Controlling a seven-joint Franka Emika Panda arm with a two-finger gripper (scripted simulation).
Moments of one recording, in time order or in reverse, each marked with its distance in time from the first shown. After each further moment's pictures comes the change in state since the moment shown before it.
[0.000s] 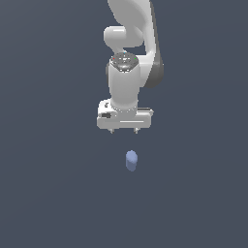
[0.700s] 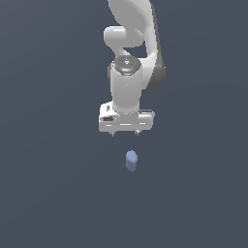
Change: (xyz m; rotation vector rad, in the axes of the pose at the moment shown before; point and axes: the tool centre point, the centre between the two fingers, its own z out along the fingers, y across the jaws) arm 0.010 -0.005 0.003 -0.001 -0.003 -0.049
